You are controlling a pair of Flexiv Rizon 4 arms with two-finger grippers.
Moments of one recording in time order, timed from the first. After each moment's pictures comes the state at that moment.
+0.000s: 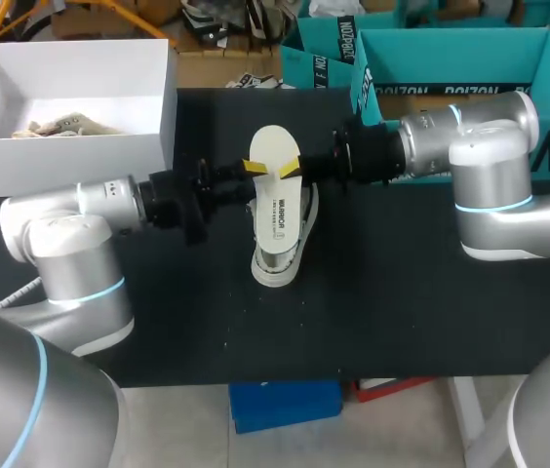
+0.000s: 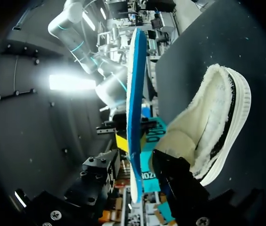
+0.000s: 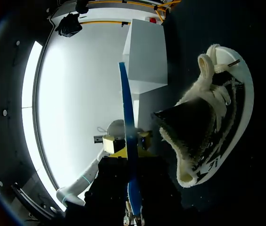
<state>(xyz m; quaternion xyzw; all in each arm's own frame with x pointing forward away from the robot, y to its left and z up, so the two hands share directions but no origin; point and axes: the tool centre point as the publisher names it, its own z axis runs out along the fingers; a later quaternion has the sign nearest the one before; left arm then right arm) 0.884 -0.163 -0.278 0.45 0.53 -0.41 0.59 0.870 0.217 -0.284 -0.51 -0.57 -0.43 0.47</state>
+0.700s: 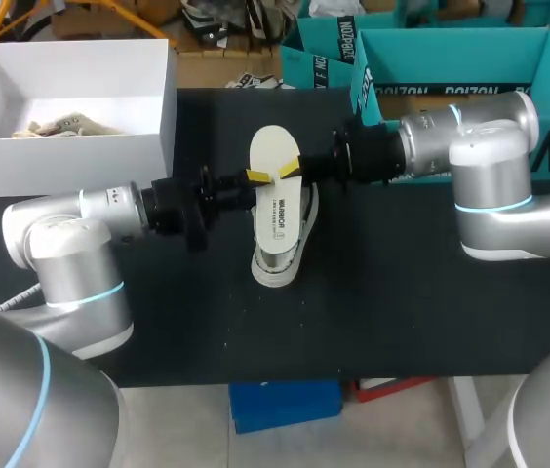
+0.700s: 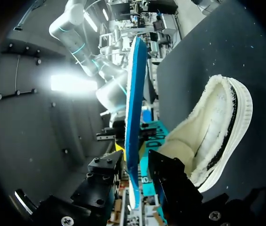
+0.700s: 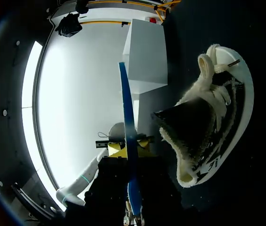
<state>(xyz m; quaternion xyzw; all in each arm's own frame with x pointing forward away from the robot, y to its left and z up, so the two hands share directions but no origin) 0.872 -0.168 -0.281 0.45 0.53 -0.42 0.59 0.870 0.217 -0.284 -0.51 -0.57 -0.43 0.47</state>
